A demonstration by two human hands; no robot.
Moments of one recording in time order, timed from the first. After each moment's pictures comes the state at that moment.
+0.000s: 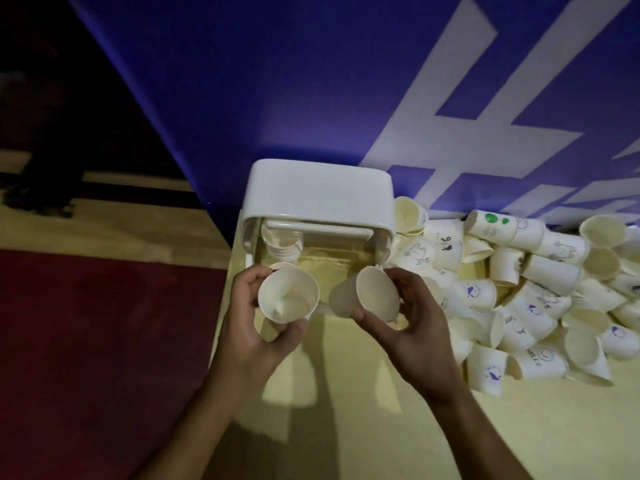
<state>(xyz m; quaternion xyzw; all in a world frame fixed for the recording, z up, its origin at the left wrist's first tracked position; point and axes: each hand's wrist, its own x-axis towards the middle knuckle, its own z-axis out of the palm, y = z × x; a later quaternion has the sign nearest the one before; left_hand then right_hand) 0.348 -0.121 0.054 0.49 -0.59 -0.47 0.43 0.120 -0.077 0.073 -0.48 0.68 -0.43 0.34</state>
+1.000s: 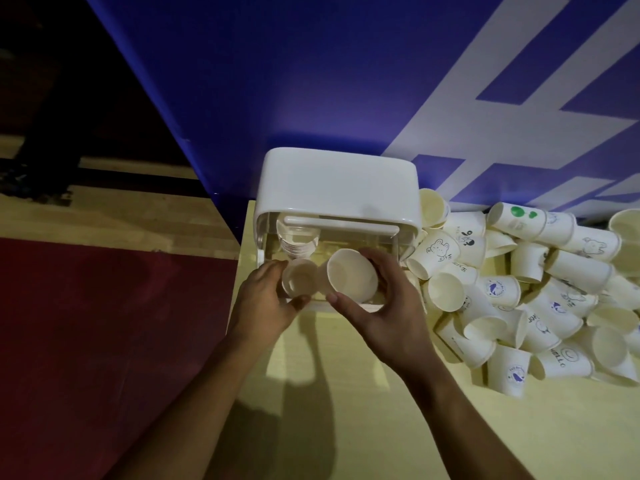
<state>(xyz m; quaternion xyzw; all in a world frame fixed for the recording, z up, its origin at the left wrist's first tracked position) 0.363 -0.186 -0.039 0.59 -0.70 -0.32 0.23 0.168 -0.121 0.054 -0.51 0.67 -0.42 0.34</state>
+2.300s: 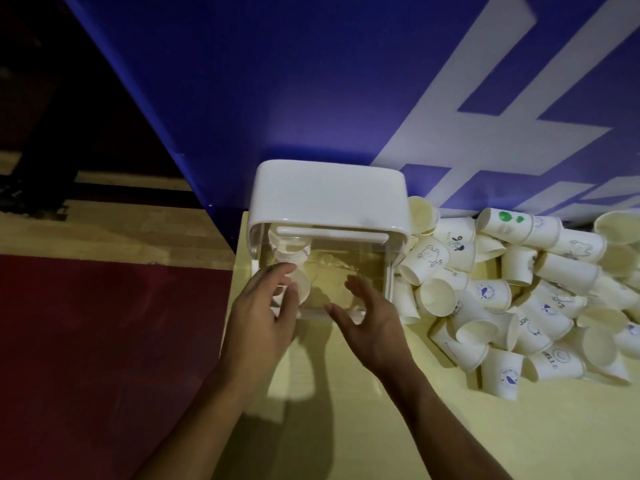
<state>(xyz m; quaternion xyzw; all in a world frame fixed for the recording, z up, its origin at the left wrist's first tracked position) 0.350 -0.160 0.035 0.57 -0.66 -0.34 0.35 0.164 -0.116 0.005 -0.52 0.75 -0.26 0.32</state>
